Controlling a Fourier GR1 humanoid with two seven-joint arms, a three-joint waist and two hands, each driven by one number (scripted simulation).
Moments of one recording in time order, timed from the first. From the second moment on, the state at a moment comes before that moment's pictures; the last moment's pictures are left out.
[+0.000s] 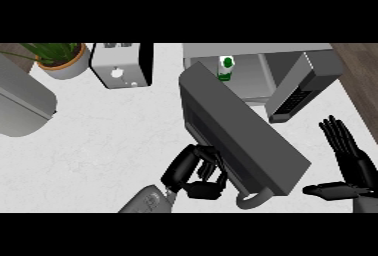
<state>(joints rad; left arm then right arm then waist) -0.36 0.00 -0.69 -1.08 -0.02 0.23 -0.35 -0.11 -0.37 -0.13 -0.98 -0.05 0.37 -0.86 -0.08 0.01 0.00</state>
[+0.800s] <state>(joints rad) -0.56 0.01 -0.87 -0.91 0.35 0.44 -0.44 -0.08 -0.45 -0.06 -1.34 -0.27 0.50 -0.64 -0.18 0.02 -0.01</state>
